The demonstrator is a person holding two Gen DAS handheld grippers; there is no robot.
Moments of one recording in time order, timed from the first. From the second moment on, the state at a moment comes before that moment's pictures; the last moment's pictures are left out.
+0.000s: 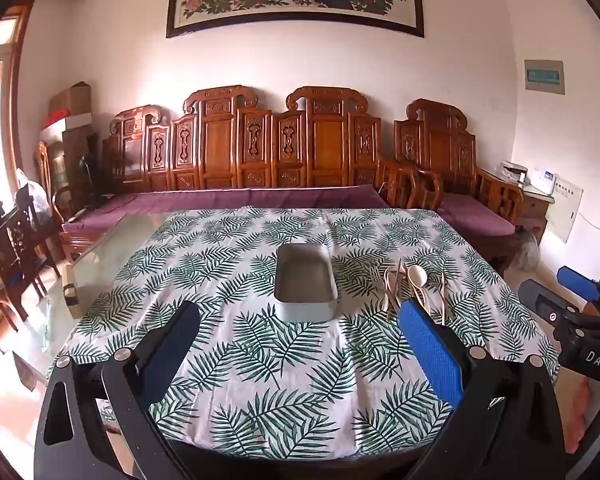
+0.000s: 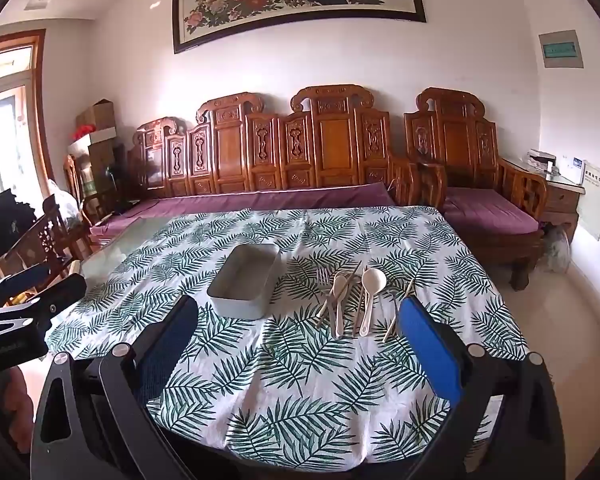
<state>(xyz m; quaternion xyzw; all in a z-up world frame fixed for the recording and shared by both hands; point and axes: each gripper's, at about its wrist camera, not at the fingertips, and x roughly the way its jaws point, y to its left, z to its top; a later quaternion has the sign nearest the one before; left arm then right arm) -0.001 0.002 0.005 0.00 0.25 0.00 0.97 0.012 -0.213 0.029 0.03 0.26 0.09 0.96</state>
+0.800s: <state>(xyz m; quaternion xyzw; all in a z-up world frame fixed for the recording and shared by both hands) 0.000 -0.001 0.004 0.00 0.25 0.00 0.97 0.013 -0.215 0.030 0.03 0.26 0.09 0.96</state>
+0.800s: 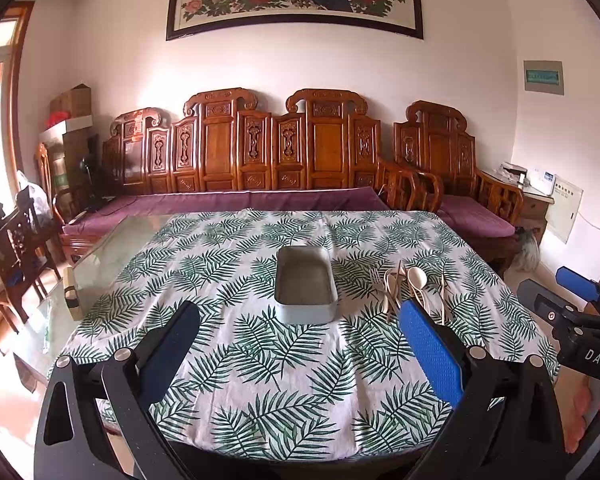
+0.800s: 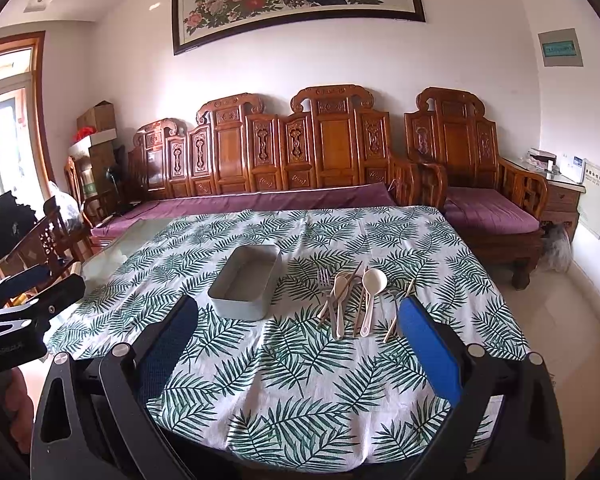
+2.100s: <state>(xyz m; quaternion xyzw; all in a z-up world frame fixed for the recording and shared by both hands) -0.005 -0.005 0.004 0.00 0.24 0.00 0.97 0.007 -0.215 0.034 0.03 0.25 0.09 0.96</state>
